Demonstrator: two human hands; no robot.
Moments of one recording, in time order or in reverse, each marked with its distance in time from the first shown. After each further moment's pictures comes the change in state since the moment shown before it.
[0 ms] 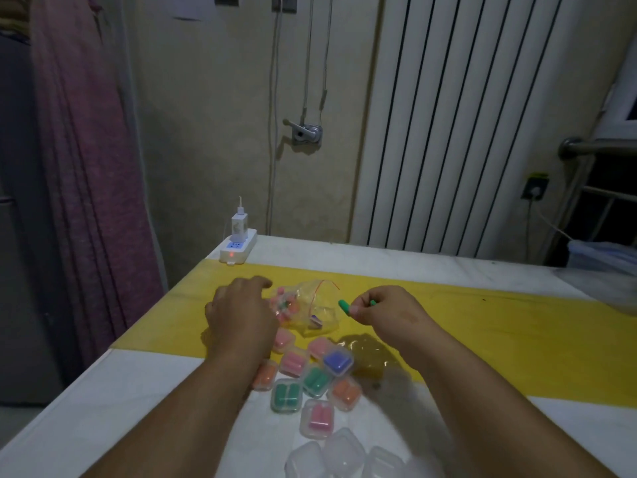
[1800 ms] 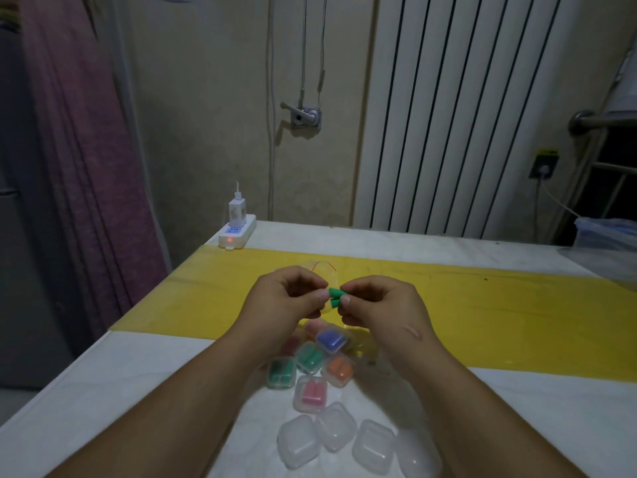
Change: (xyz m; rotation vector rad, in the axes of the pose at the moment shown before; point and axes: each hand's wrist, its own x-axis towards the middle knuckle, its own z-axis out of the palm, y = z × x) left_hand -0.038 0.037 -0.017 -0.929 -0.432 0.027; right_hand -0.027 0.021 0.013 0.402 0.078 -0.144
